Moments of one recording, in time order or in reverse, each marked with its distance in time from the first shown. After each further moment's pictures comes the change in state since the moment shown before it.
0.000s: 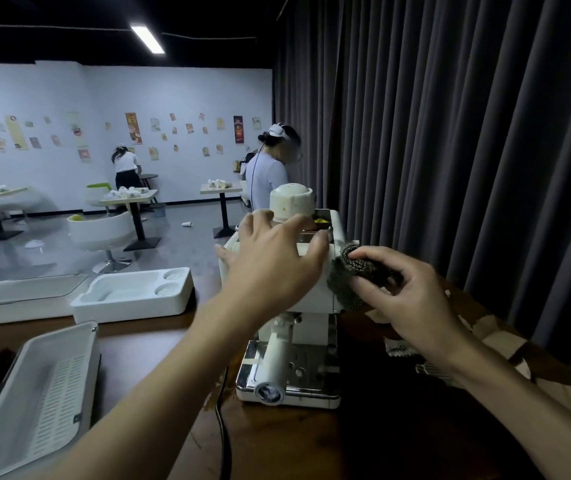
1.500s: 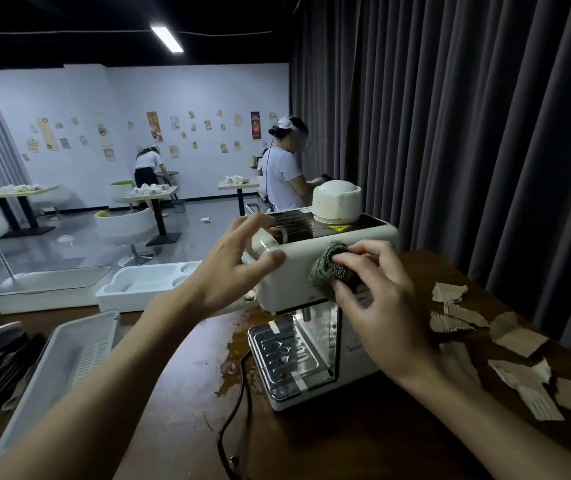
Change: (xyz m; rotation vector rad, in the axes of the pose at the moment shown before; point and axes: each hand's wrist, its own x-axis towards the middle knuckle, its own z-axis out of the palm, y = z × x) left_hand -0.004 -0.073 -0.015 -0.299 -0.090 0.169; right_hand -0.011 0.007 0.039 -0.463 0.223 -0.241
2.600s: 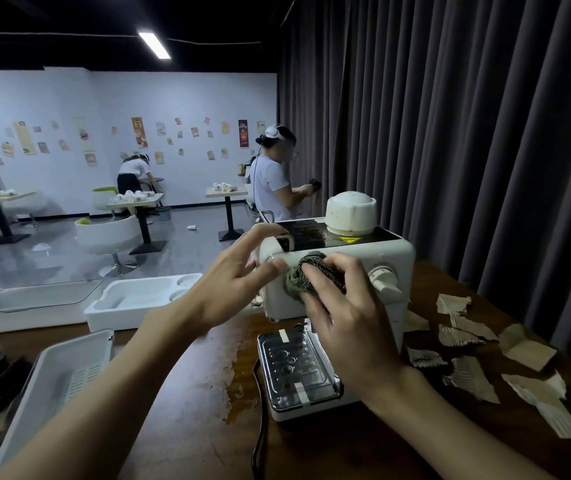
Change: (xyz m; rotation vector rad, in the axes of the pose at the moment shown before) left_hand 0.011 -0.032 -0.017 -0.173 -0.076 0.098; right_hand 0.007 -0.027 0.059 -0.241 0.024 -0.108
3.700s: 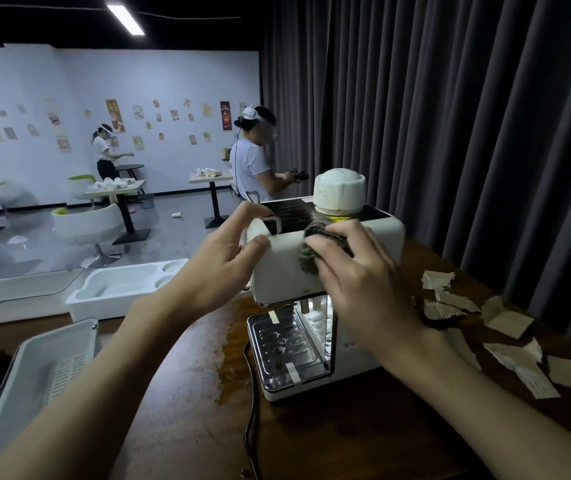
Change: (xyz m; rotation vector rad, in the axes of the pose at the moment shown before) left_hand -0.003 0.002 0.007 0.067 0.051 0.017; right_hand 0.015 0.013 -0.024 -0.143 -0.126 -0.036
